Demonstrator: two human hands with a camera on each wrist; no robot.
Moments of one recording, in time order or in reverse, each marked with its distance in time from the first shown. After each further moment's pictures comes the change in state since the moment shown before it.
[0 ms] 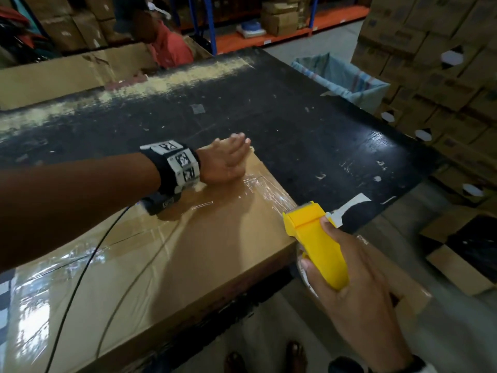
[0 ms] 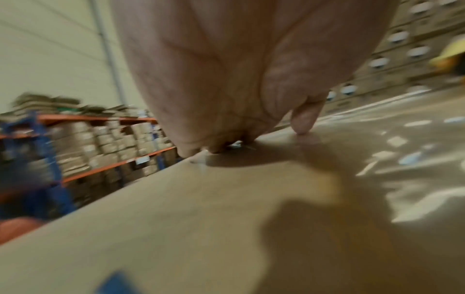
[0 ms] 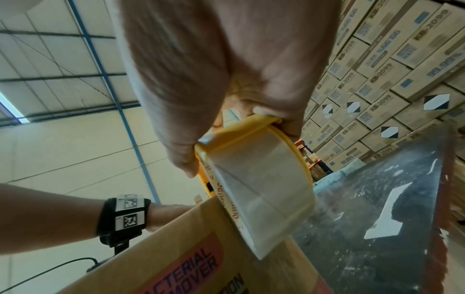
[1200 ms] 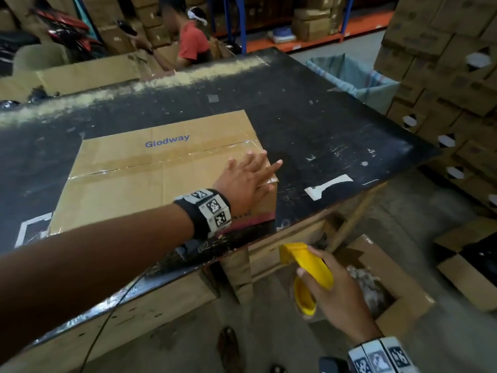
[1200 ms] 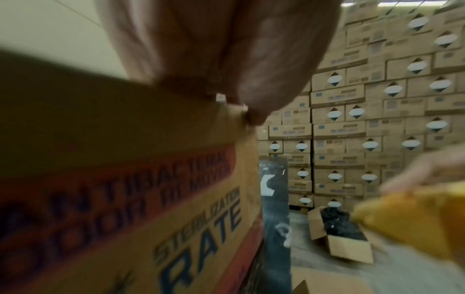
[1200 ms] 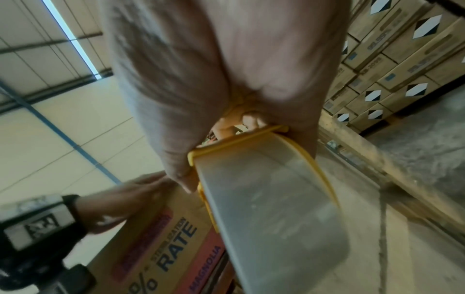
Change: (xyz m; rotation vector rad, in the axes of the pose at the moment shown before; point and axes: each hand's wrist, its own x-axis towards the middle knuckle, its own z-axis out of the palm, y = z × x) left_hand -0.064 0.180 0.074 0.075 0.272 -0.169; right_hand -0.075 0.124 -0.038 0.191 -0.417 0.239
